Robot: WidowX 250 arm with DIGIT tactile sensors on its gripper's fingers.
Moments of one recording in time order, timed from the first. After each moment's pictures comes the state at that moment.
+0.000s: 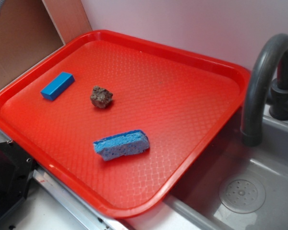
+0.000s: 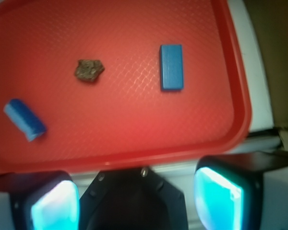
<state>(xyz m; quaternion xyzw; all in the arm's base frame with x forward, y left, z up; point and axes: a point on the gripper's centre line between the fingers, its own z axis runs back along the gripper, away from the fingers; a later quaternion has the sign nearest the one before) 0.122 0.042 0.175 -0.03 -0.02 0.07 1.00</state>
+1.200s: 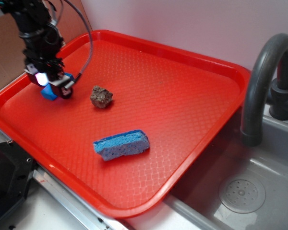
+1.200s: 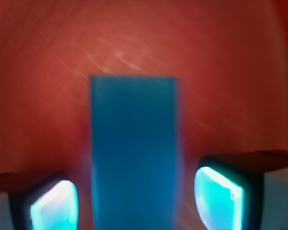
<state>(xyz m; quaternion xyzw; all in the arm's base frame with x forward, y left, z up) 0.210 0.099 0.032 -0.01 0.03 0.05 1.00</state>
